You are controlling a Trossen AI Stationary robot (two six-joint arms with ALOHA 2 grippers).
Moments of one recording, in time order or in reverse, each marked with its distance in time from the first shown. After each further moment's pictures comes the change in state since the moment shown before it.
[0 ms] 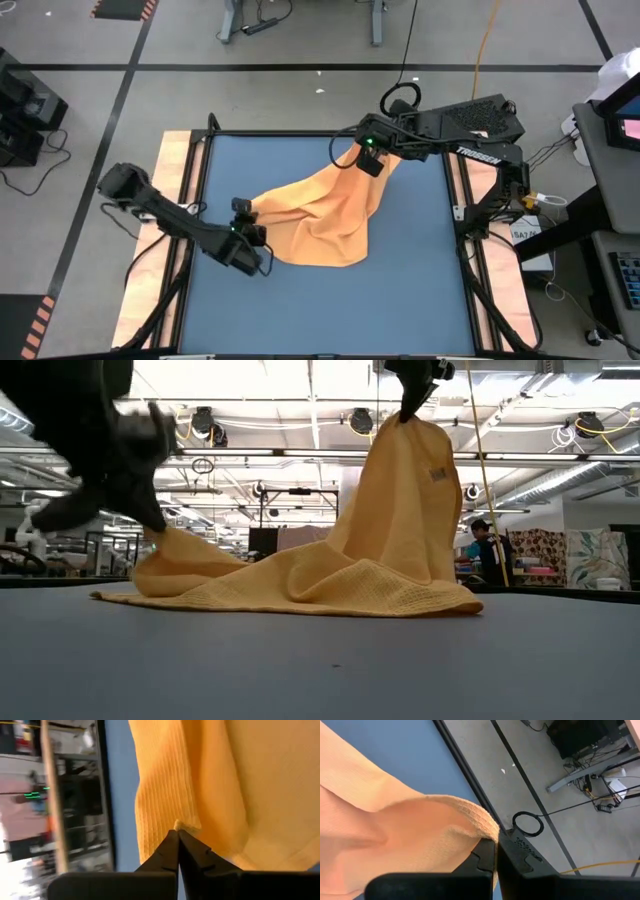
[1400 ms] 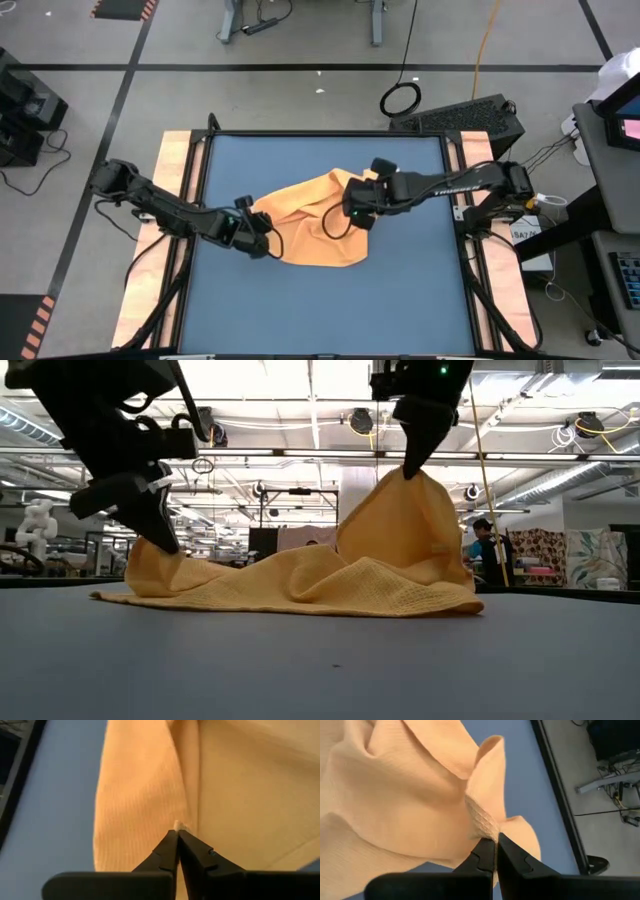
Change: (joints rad) left arm 0.146 -0.097 -0.088 0.341 0.286 -0.120; right arm 0.267 0.001 -0.475 0.263 -0.027 0.181
